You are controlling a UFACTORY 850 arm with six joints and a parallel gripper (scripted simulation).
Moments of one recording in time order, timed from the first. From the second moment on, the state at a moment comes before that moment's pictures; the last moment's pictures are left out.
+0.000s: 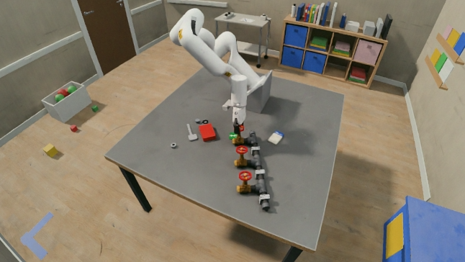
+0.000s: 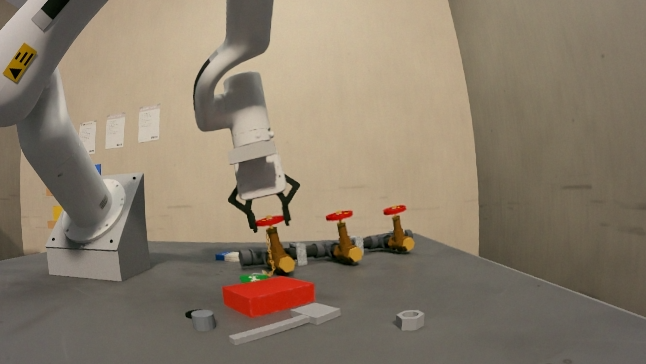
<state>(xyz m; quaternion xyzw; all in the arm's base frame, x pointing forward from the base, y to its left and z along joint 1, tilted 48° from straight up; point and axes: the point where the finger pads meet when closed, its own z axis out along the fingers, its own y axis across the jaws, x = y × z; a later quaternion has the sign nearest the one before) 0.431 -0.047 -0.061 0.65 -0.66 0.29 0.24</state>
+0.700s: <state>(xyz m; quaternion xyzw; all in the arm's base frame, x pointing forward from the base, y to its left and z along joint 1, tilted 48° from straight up) 0.431 -0.047 -0.061 0.71 -0.59 0.27 0.26</state>
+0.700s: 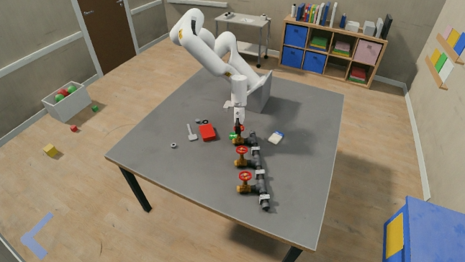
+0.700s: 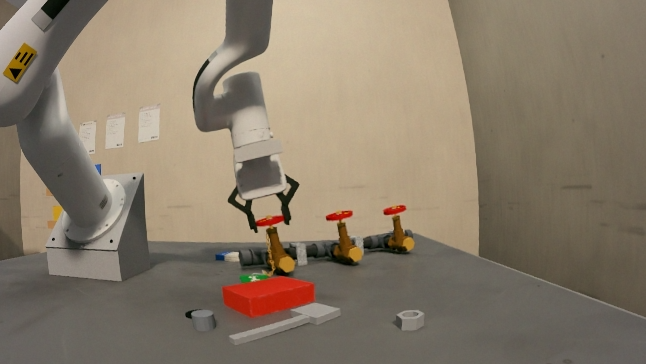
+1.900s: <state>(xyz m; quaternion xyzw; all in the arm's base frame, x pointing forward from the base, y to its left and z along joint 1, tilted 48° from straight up) 0.431 -0.047 -0.062 0.93 0.05 0.06 0.37</state>
